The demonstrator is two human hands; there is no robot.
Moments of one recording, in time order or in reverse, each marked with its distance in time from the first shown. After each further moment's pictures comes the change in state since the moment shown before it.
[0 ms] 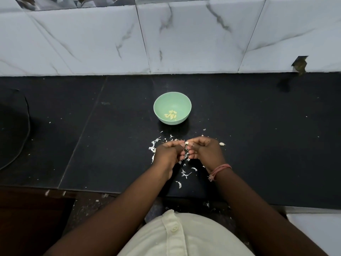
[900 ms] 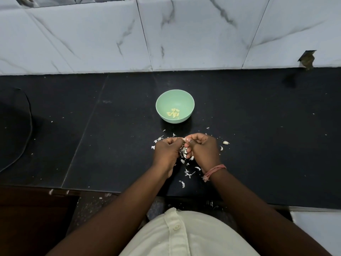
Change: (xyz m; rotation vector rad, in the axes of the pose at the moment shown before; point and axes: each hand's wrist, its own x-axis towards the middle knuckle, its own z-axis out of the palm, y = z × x) left_hand -0.013 0.017 -0.002 0.112 0.091 0.145; right_hand -0.003 -0.005 0.027 0.013 0.099 -0.068
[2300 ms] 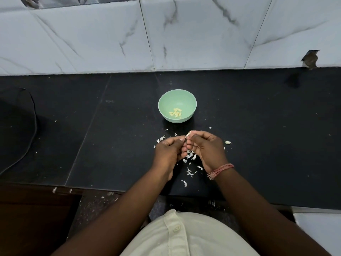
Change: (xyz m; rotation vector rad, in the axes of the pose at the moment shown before) left_hand -0.008 -0.001 -0.007 -0.176 -0.093 -0.071; right_hand -0.005 -0.009 -0.005 0.392 -0.026 0.110
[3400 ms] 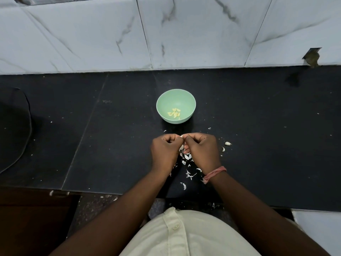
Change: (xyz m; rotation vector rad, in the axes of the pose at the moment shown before) left_hand 0.009 0.008 0.000 0.437 0.165 0.320; right_hand -0.002 -0.002 0.016 -0.506 0.085 -0.211
